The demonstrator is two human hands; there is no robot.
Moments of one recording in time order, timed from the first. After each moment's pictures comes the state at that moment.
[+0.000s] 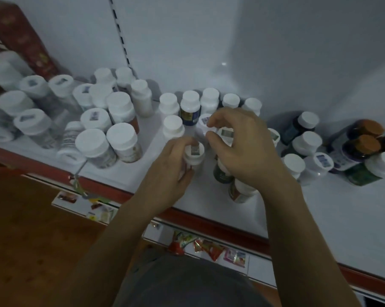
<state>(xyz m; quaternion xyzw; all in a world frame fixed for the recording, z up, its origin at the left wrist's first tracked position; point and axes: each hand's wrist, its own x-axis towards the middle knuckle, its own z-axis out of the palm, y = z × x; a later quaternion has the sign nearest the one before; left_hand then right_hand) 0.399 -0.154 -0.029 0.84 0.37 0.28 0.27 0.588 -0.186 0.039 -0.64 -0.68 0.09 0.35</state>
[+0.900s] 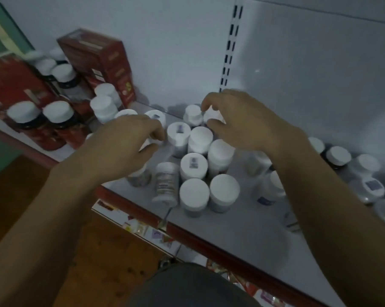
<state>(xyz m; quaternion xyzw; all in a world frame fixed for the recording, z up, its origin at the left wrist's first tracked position) 0.182 0.016 0.080 0.89 0.44 0.10 0.07 0.440 0.017 0.099 -0.59 -0.79 0.11 0.11</state>
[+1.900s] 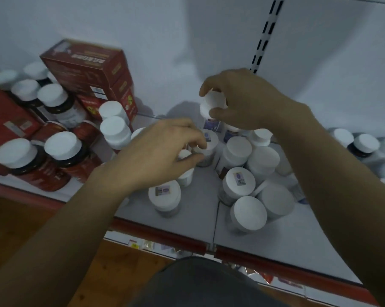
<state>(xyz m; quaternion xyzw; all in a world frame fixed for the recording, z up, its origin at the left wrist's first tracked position) 0.165 0.090 0.066 0.95 0.25 0.14 0.15 0.389 0.091 0.098 -0.64 -0.76 0.06 0.10</state>
